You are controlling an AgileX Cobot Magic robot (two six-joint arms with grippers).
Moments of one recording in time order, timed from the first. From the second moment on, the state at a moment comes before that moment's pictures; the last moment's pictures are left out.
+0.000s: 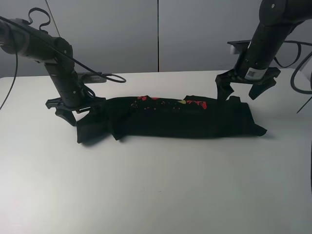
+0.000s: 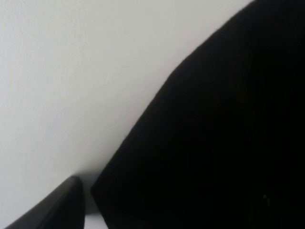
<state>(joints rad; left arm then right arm) -0.29 2.21 -1.43 -0.04 0.85 -0.23 0.16 1.97 -1.37 0.03 1.00 -0.08</state>
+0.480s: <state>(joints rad) -0.29 2.21 -1.43 -0.04 0.85 -0.23 0.05 2.01 -1.38 0.08 1.00 -0.09</state>
